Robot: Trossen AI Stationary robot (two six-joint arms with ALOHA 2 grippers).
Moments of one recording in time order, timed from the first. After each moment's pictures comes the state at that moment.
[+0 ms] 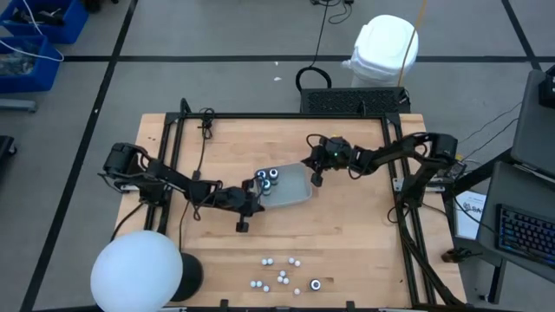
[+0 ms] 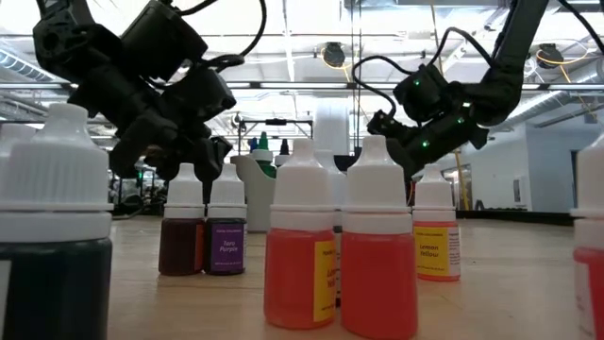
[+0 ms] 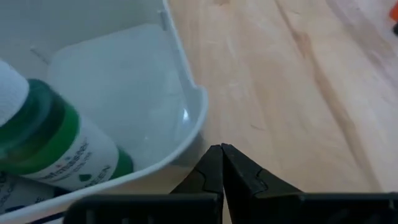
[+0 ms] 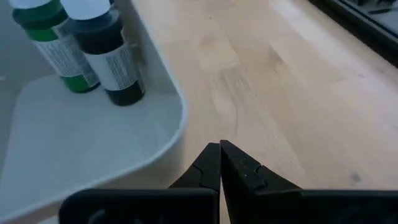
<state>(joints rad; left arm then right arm) -0.15 1.65 0.55 0.46 -0.08 0.05 -0.40 1.68 0.52 0.66 -0.16 -0.06</state>
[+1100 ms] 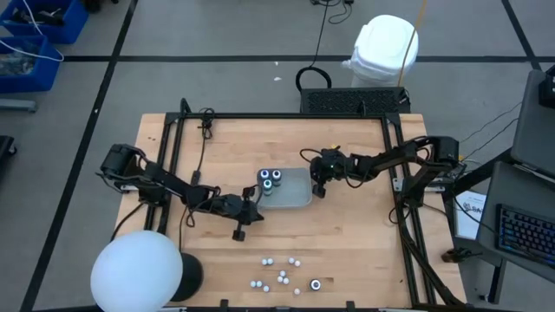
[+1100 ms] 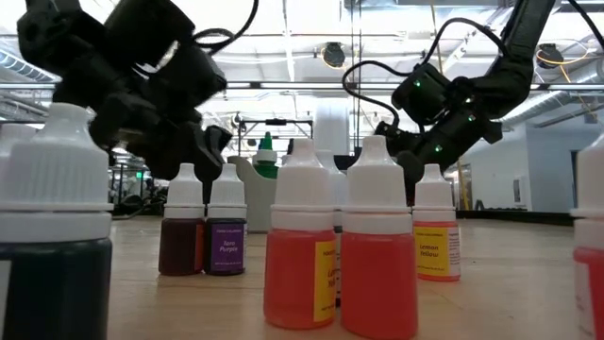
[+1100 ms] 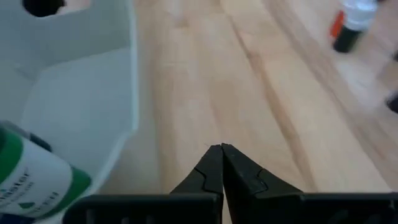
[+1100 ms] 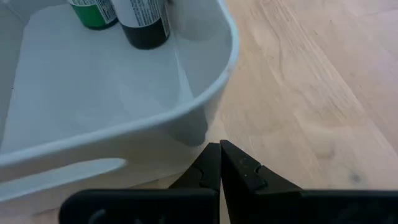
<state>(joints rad) -0.24 1.64 0.55 0.49 -0.07 0.07 -0.28 1.66 0.52 0.44 -0.06 0.01</state>
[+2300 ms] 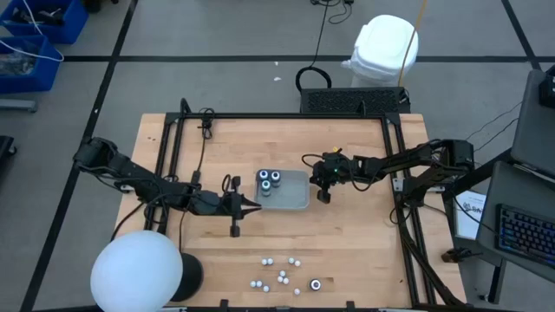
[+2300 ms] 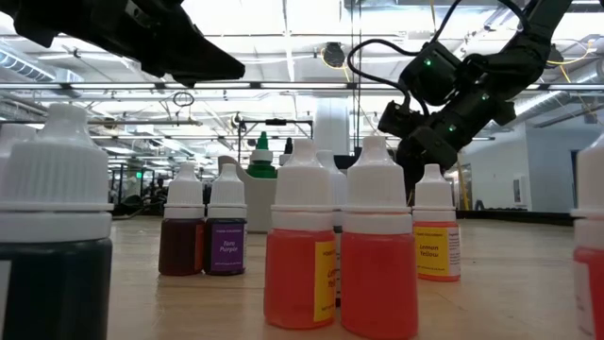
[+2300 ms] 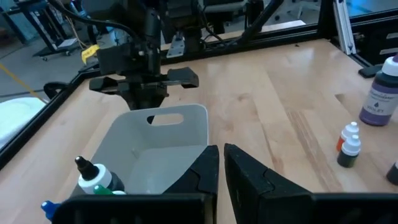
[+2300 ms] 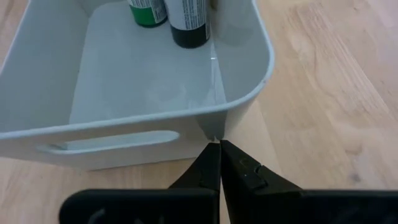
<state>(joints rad) -0.34 1.33 0.55 0.47 -0.37 0.05 -0.21 1.52 0.52 0.29 -0.08 0.02</state>
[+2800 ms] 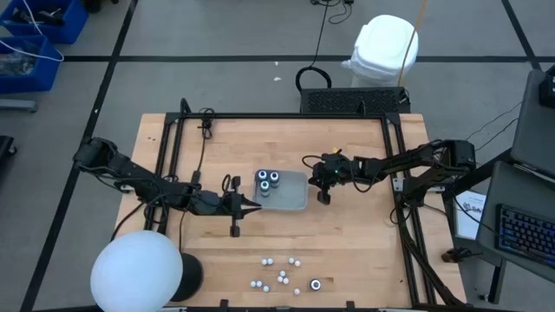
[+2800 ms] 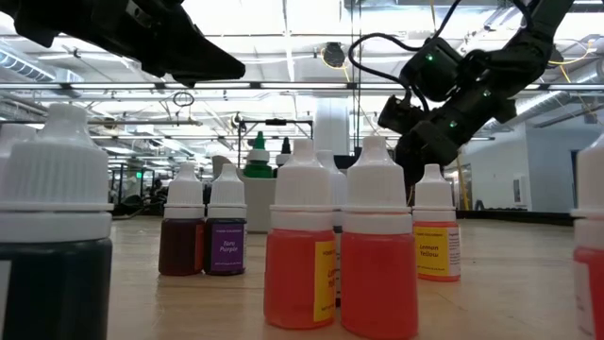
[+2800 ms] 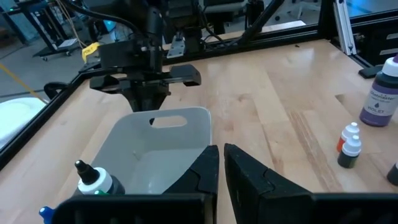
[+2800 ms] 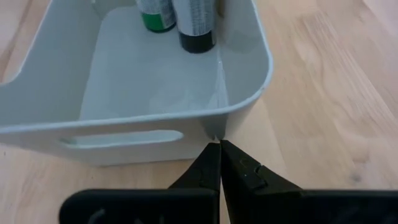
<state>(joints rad) -0.34 1.33 0.55 0.47 -0.37 0.05 -0.19 1.51 0.52 0.30 -0.08 0.02</state>
